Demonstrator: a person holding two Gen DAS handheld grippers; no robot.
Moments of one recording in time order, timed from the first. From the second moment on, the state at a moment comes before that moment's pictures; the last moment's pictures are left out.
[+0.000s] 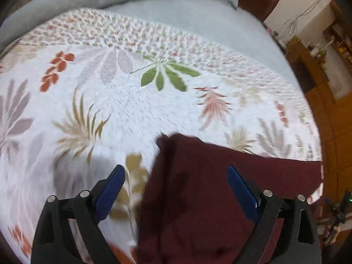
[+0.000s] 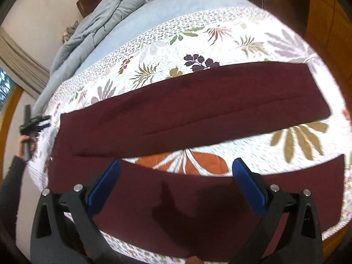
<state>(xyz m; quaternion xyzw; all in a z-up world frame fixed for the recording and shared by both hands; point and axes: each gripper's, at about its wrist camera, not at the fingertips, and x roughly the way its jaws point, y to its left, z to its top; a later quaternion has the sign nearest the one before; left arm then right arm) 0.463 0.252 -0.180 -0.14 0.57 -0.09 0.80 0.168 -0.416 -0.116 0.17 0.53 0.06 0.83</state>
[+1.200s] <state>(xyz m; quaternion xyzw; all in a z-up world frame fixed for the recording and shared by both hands) 0.483 0.224 -0.238 -0.14 0.60 -0.20 0.76 0.321 -0.679 -0.199 0.26 0.60 0.05 0.76</state>
